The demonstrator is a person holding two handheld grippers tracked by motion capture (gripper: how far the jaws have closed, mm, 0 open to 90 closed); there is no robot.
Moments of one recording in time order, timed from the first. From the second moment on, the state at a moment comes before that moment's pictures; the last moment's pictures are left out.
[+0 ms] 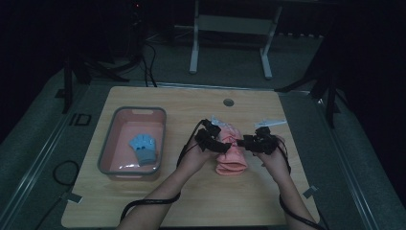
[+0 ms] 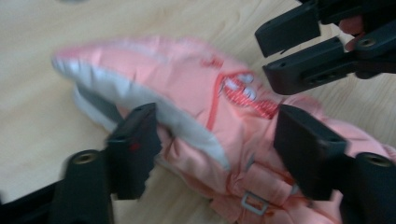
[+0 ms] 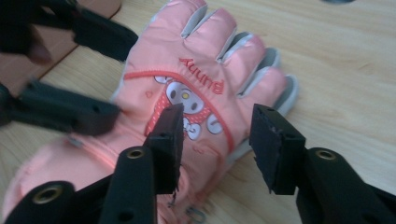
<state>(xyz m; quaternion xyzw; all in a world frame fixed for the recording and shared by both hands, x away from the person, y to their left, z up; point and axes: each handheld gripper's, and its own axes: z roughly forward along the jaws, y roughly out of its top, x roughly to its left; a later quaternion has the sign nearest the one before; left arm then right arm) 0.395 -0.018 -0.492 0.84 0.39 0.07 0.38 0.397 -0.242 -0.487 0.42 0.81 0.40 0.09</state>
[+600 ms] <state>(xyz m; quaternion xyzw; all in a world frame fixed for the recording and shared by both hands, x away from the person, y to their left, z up) 0.419 -0.003 -0.544 0.78 0.45 -0.10 0.41 0.423 -0.245 -0.534 0.50 0.78 0.37 -0.07</state>
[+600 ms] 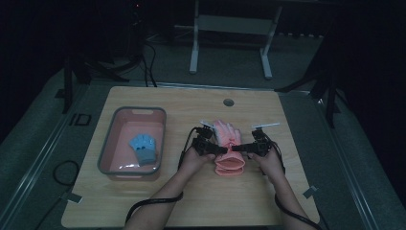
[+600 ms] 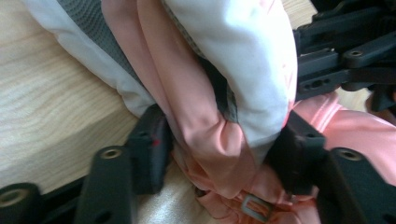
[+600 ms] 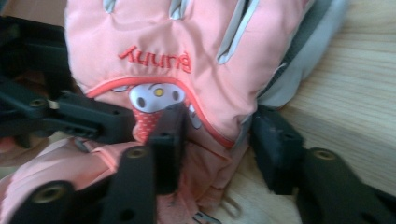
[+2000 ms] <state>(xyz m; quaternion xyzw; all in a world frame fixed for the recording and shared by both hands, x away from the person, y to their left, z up) 0.393 0.086 -0.423 0.80 0.44 -0.04 0.41 0.398 -0.153 -0.428 0.42 0.80 0.44 0.01</state>
